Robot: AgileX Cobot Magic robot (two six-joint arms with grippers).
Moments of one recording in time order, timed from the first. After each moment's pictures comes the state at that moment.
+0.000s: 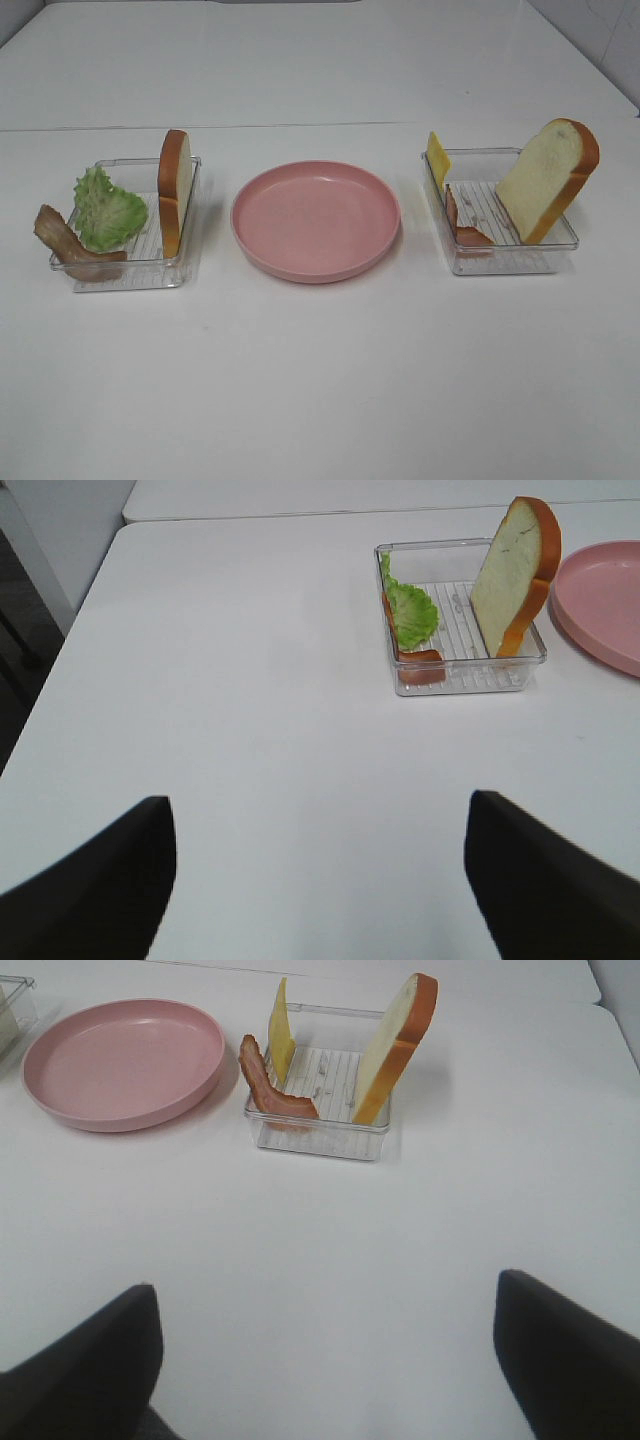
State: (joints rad) left arm 0.09 0.00 -0.50 -0.04 1.05 0.04; right arm 0.04 -0.01 -0.51 0.14 1.08 -0.16
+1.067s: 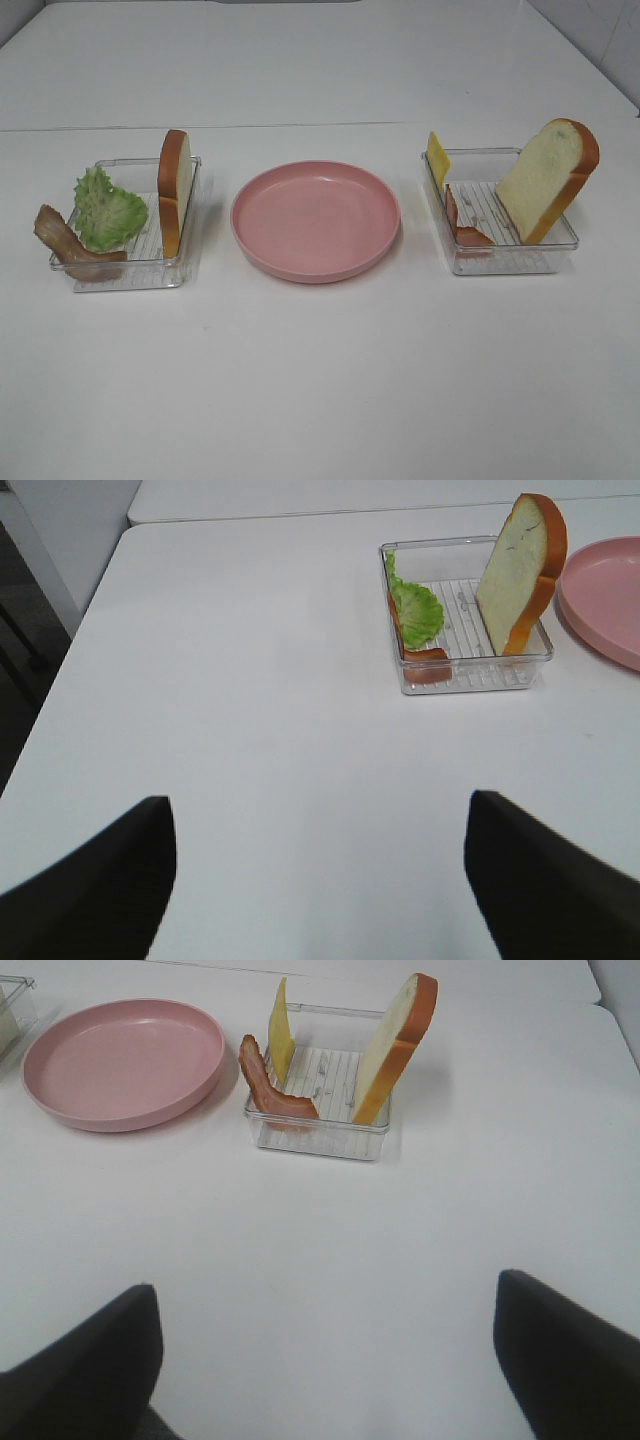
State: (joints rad) left arm 0.09 0.00 -0.50 -0.04 1.05 0.05; right arm 0.04 -0.01 -0.51 0.14 1.08 -0.16
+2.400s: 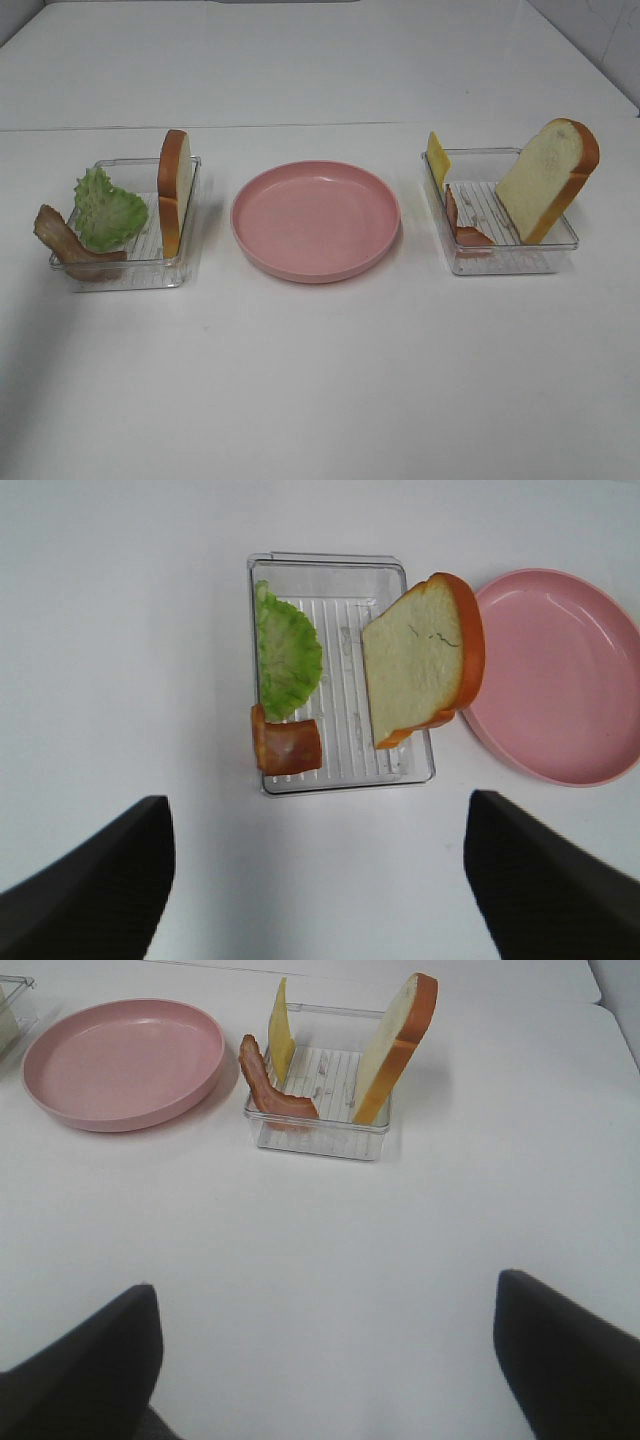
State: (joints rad) left arm 0.09 1.29 -1.14 -0.36 0.87 0.14; right arm 0.04 -0.01 -0.51 0.14 1.08 -0.16
